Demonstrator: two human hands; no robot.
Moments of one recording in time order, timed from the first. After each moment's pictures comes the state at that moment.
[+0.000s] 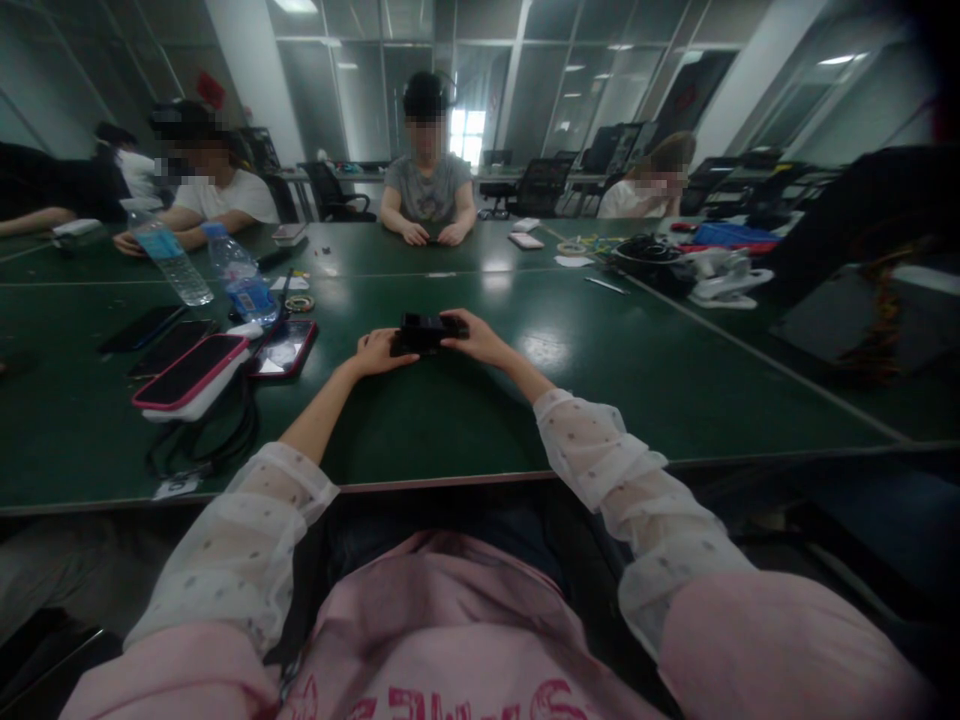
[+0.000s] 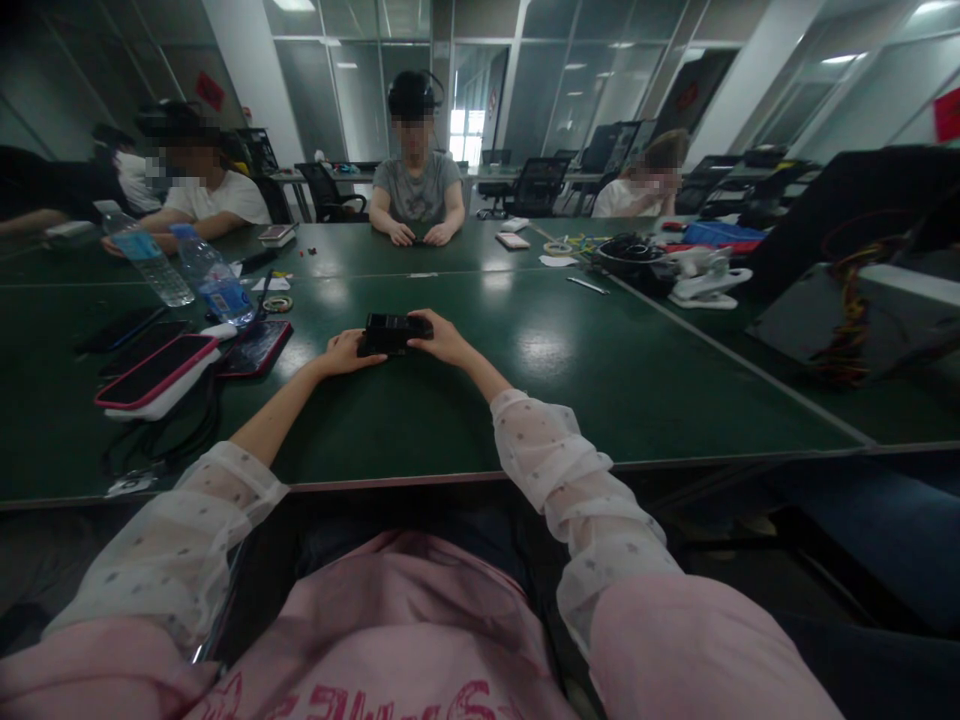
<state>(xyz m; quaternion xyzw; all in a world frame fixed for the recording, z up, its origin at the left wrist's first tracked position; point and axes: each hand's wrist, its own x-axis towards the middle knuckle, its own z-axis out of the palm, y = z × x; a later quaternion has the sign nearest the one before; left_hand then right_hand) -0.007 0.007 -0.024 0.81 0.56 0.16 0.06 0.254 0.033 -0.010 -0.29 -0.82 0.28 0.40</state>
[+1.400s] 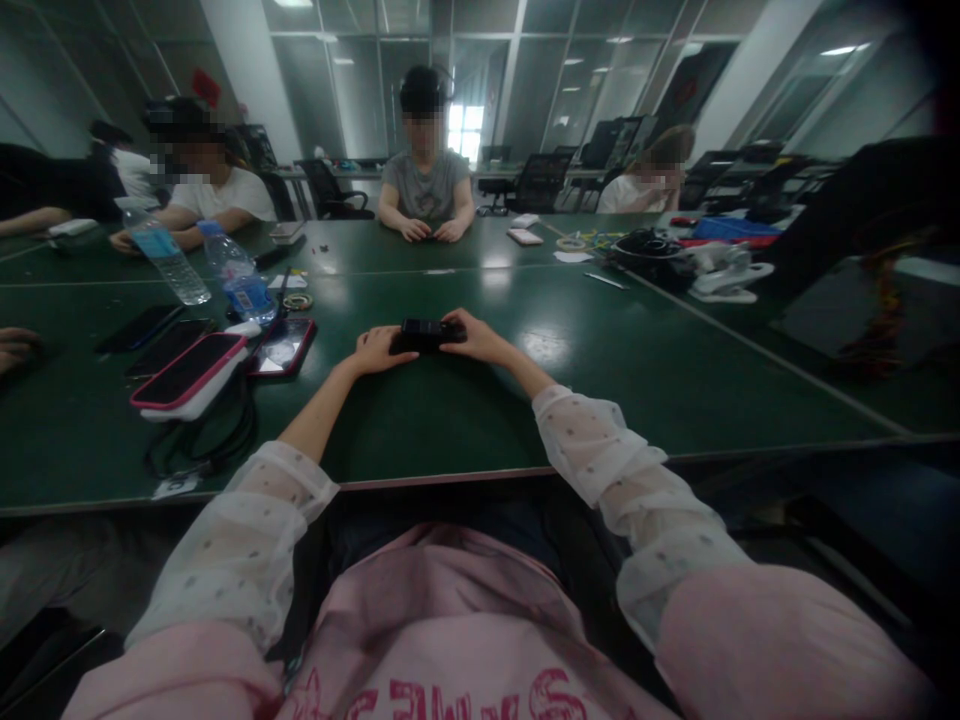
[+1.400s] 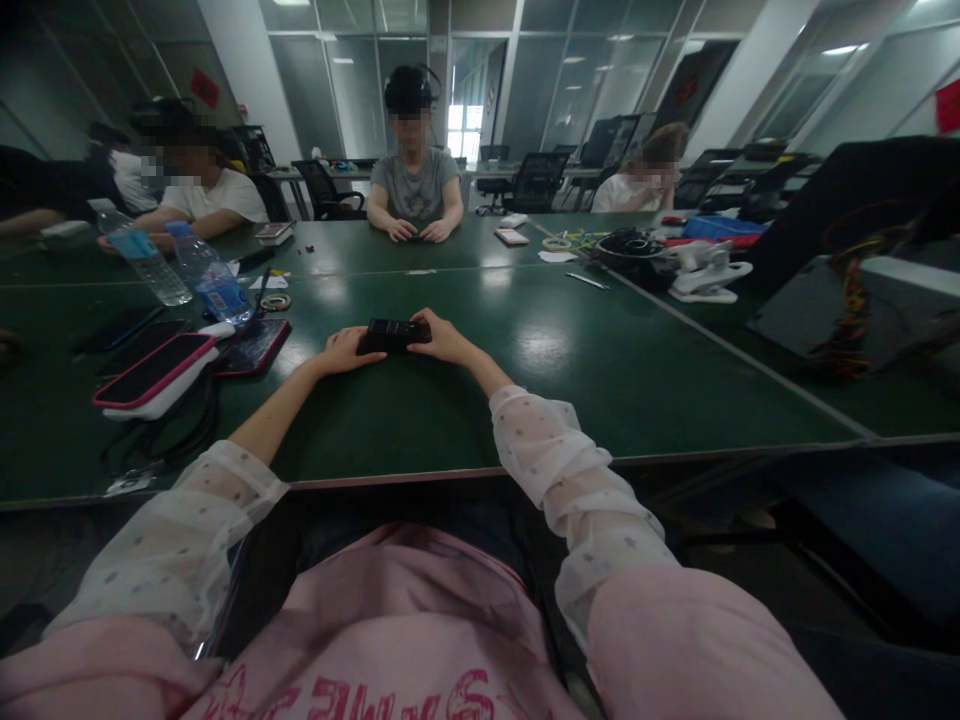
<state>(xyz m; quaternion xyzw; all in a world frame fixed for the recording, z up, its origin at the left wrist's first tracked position) -0.005 0.006 -0.023 0.80 0.57 0.16 0.06 0.259 0.030 -0.007 -0.31 -0.85 0.25 0.35</state>
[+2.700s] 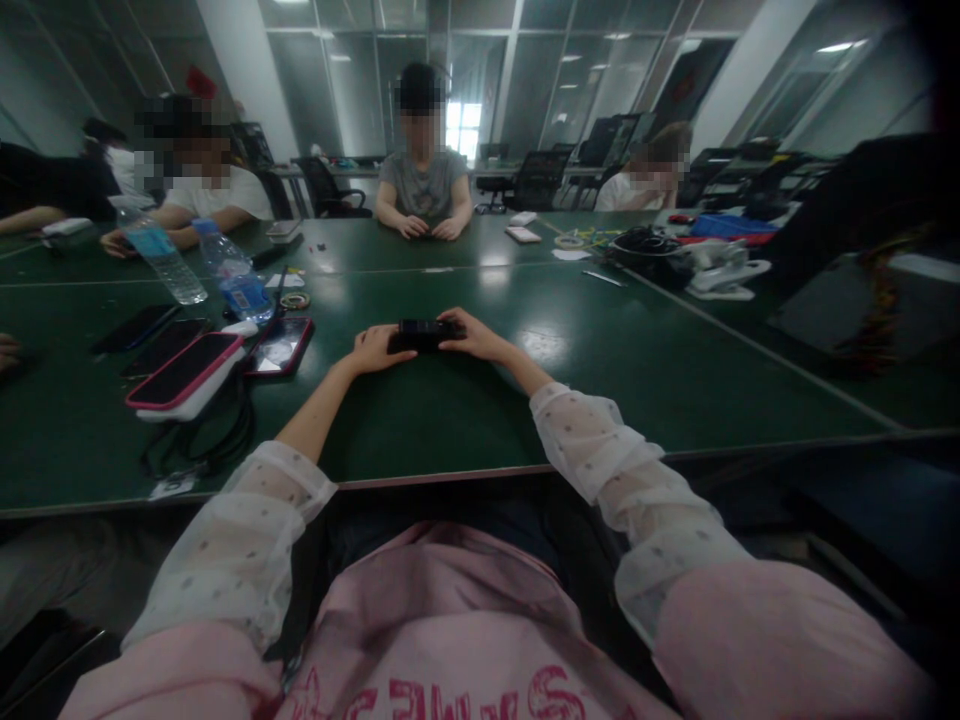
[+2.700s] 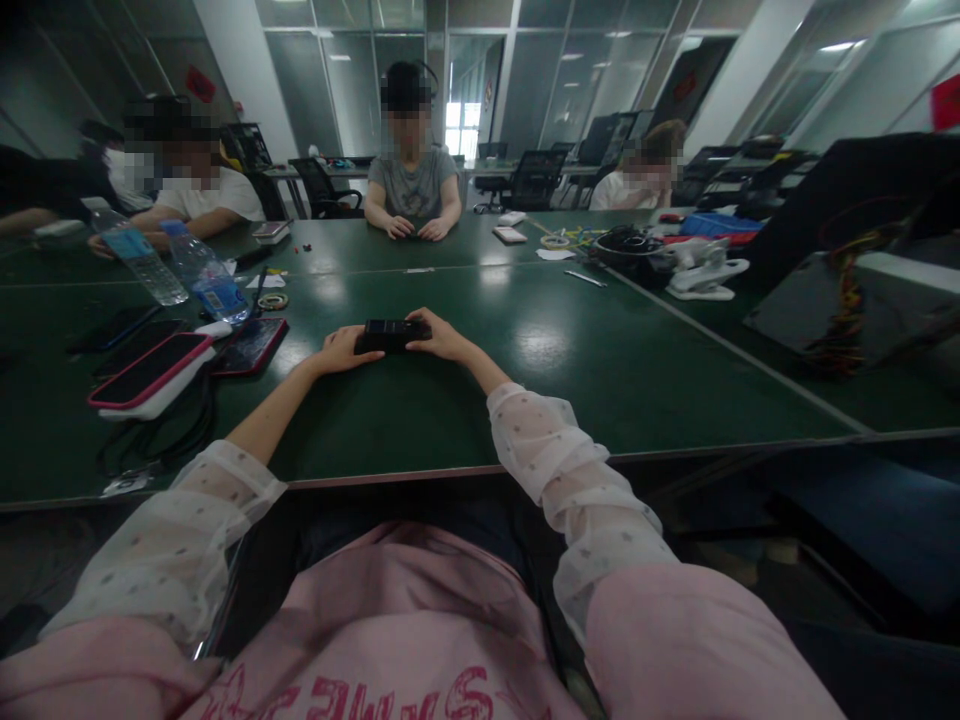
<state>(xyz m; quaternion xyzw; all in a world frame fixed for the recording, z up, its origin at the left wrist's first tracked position) -0.005 0.004 -0.023 0.80 0.57 0.16 0.06 0.258 0.037 -0.017 -0.28 -0.82 0.35 0.35</state>
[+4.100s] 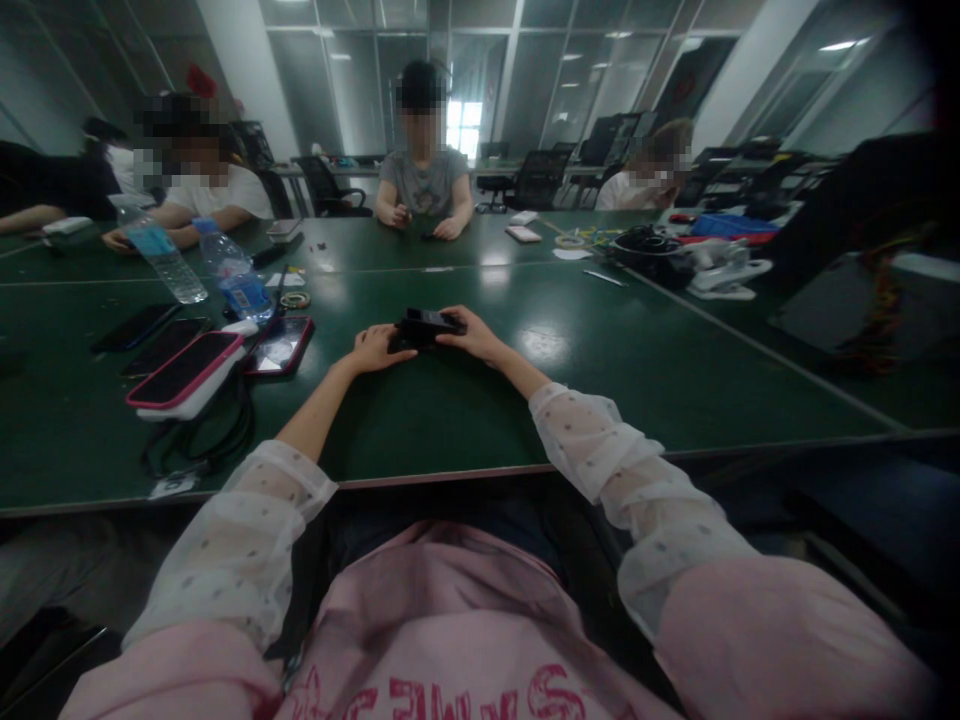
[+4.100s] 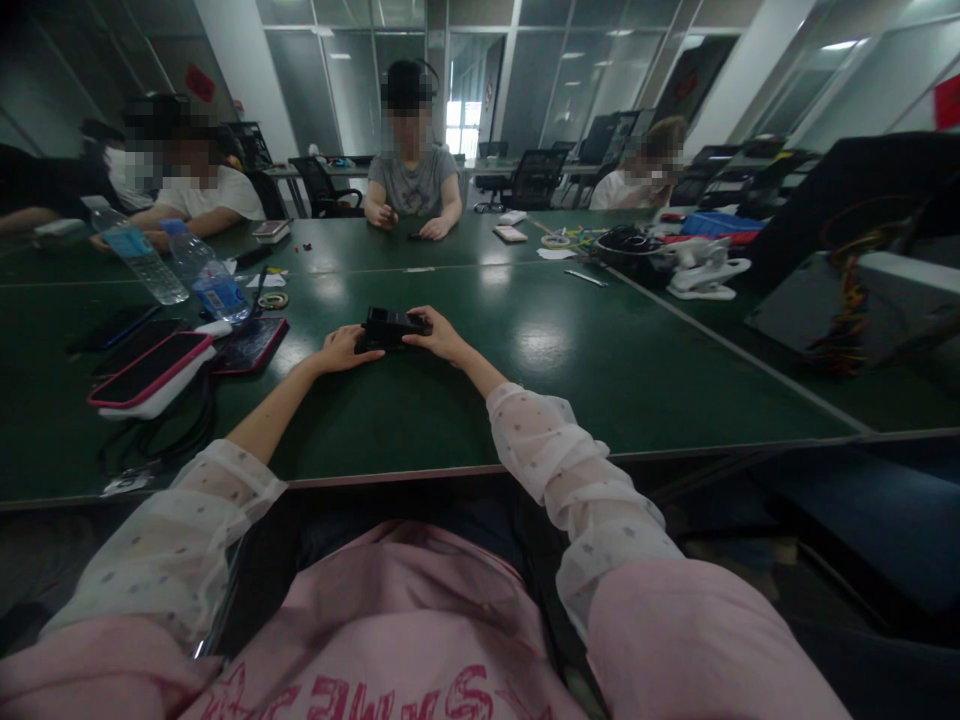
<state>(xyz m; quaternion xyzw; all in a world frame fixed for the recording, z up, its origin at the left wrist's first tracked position) -0.007 0.010 -0.027 0.81 0.57 0.14 0.05 0.249 0.032 -0.022 -0.31 -0.77 0.35 0.43</state>
